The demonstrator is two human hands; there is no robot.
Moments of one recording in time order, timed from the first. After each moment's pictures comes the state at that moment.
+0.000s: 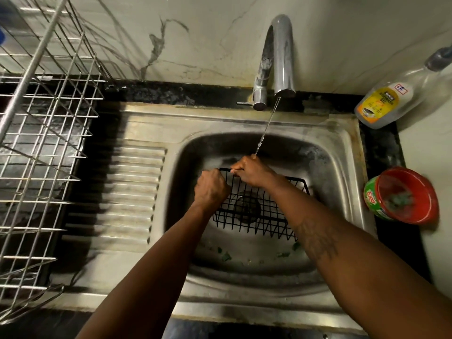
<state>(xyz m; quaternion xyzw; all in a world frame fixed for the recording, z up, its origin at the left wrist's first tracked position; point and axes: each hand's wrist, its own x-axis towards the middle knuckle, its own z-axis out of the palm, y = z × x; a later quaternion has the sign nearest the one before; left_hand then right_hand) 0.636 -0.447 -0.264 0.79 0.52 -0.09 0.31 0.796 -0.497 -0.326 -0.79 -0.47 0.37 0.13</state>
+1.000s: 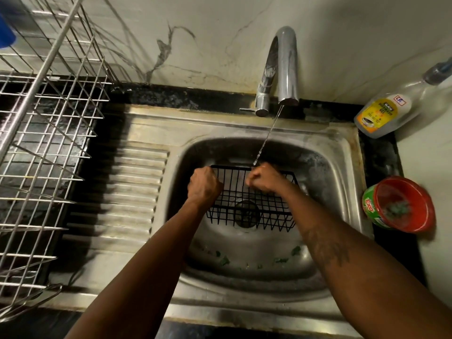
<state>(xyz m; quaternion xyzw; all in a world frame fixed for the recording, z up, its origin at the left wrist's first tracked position) 0.635 -0.429 -0.268 0.77 0.55 -0.05 0.31 0.816 -0.521 -0.313 -0.81 -0.42 0.39 0.07</state>
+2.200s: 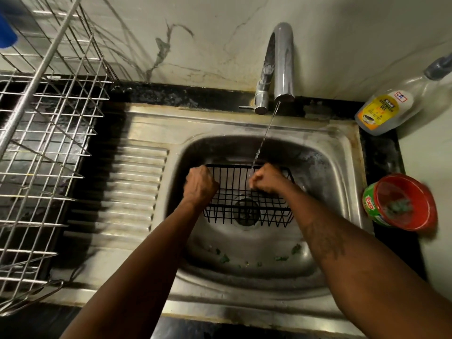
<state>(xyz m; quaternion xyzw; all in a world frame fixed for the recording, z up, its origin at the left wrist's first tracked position) 0.625 -0.428 -0.272 0.77 0.56 -0.04 0.30 0.814 -0.527 -0.319 -0.83 -0.35 0.43 0.12</state>
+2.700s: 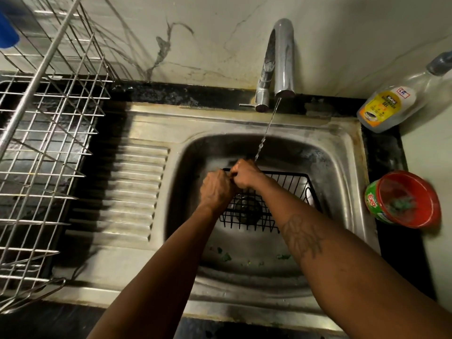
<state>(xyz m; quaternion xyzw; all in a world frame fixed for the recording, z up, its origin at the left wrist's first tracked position) 0.644 -0.457 -0.273 0.79 0.53 -0.06 0.31 0.768 -0.484 -0.295 -0.80 -0.45 0.38 0.06</state>
